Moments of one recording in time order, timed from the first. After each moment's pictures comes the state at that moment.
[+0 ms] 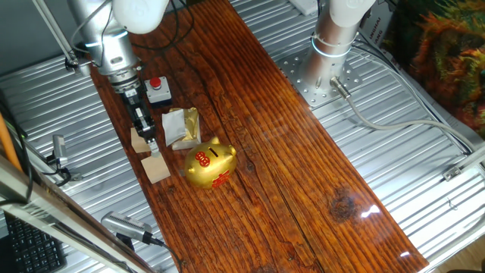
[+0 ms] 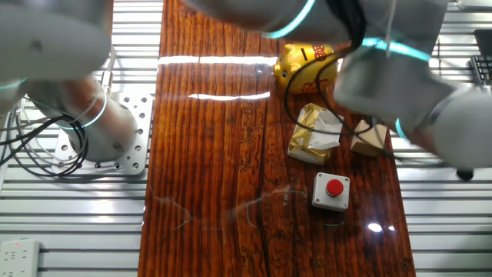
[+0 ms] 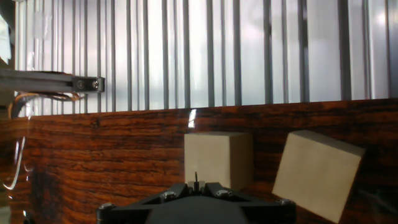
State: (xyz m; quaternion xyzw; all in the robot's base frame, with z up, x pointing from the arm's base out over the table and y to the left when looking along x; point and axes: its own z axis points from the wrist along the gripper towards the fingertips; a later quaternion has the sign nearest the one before) arm 0.635 0.062 0.109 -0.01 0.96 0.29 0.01
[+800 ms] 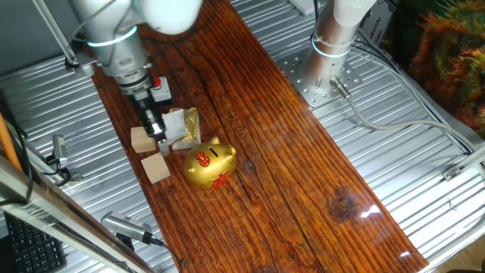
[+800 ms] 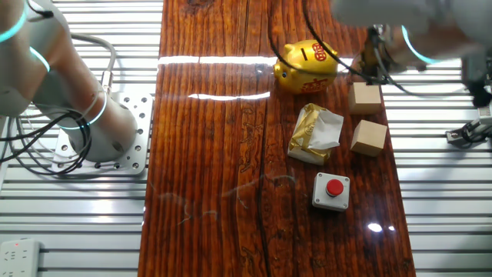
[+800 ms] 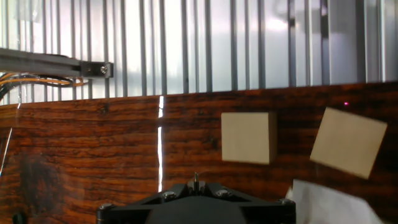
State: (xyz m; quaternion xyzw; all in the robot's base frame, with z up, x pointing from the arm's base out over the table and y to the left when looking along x) arm 0.603 0.106 0.169 0.01 0.98 0.21 0.00
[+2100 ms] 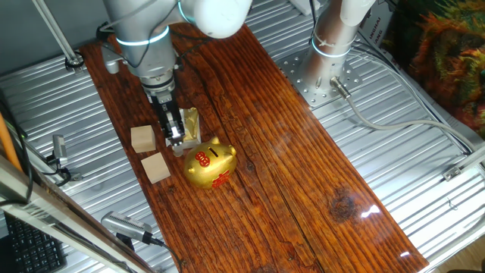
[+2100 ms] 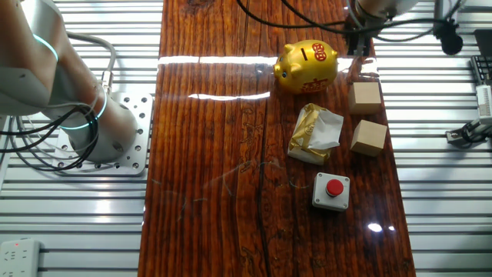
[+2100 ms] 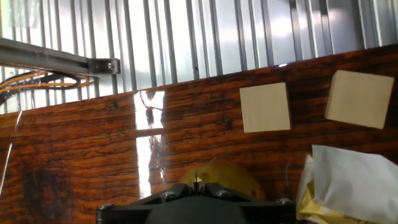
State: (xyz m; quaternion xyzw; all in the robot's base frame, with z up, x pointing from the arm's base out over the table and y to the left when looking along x) arm 0.581 0.135 0.189 0.04 0.99 0.16 0.02
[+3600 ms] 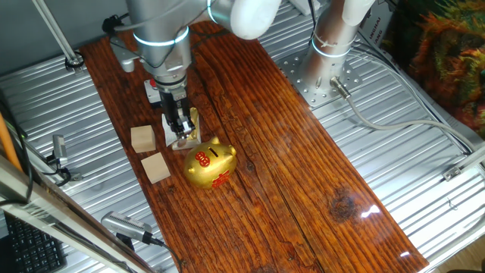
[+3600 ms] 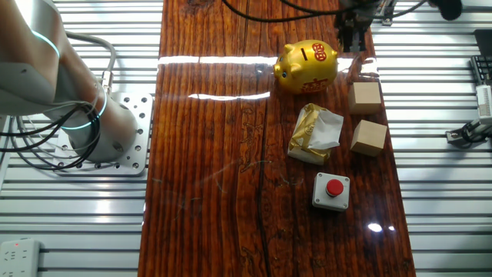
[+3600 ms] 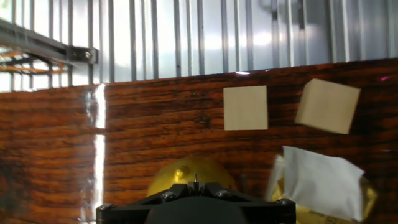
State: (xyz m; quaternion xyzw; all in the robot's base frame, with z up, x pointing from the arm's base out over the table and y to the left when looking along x) arm 0.563 0.121 0.202 -0.03 0.99 0.11 0.04
